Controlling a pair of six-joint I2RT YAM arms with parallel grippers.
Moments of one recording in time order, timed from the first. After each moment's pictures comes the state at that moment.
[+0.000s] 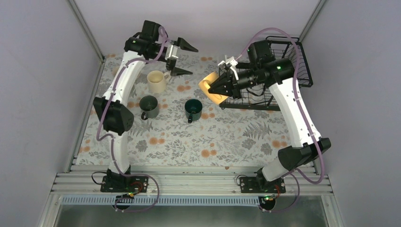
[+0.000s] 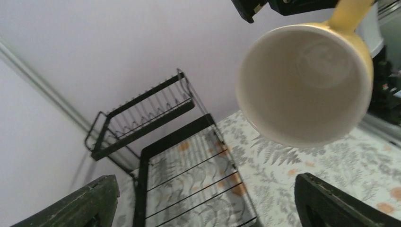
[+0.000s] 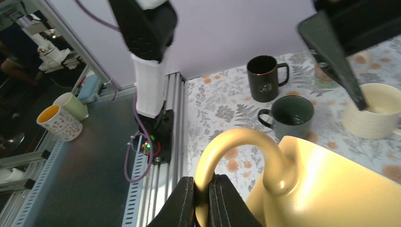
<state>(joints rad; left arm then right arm) -0.29 2.03 2.23 -0.99 1.37 1.27 0.36 1.56 1.92 -1.32 -1.10 -0.62</state>
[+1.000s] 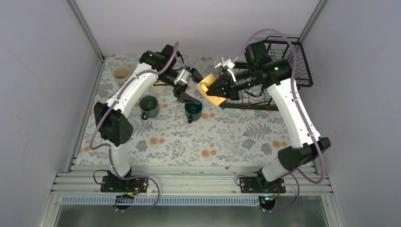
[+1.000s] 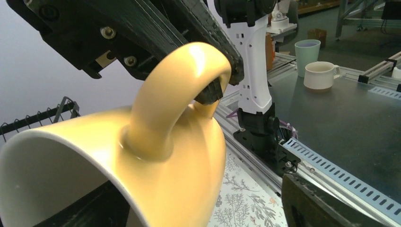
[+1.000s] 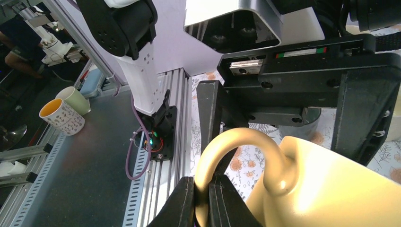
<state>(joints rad) -0.48 1.92 2.00 -1.36 1.45 1.49 0.41 1.56 1.91 -1.32 -1.08 -0.63</state>
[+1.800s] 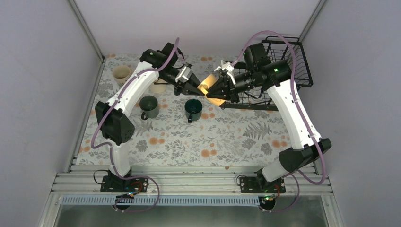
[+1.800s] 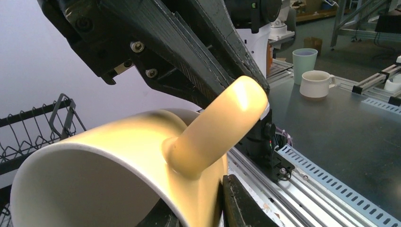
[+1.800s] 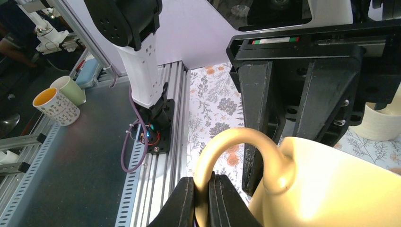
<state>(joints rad) -0.49 1.95 2.05 -1.37 1.46 1.42 0.42 1.54 1.89 -1.32 -1.06 -0.66</state>
